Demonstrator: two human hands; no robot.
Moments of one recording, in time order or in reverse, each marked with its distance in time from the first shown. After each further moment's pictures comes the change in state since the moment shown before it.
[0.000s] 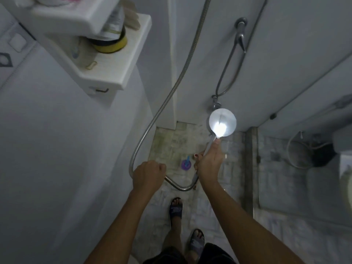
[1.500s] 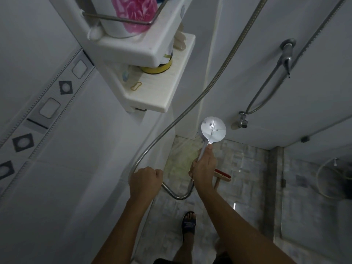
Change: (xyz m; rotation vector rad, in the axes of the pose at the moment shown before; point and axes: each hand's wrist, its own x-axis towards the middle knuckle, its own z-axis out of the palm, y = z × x) left_hand 0.049 -0.078 -0.047 0.076 0.115 -0.148; right_hand -0.003 0.015 0.120 0.002 -0.157 0.138
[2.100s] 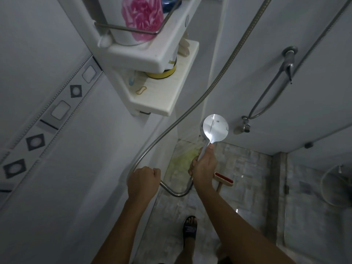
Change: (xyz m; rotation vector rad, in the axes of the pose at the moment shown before) left_hand -0.002 0.000 -0.019 -0.019 0.054 -0.060; right_hand -0.004 -0.012 0.010 0.010 -0.016 -0.006
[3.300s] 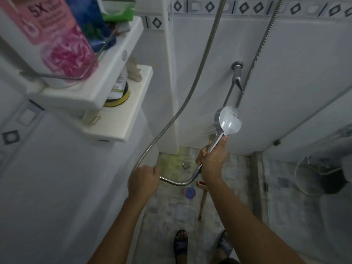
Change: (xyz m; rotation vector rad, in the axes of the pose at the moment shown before) left_hand 0.032 0.122 -0.005 -0.111 -0.009 0.148; right_hand 0.082 -0.104 -0.076 0.272 0.129 -0.031
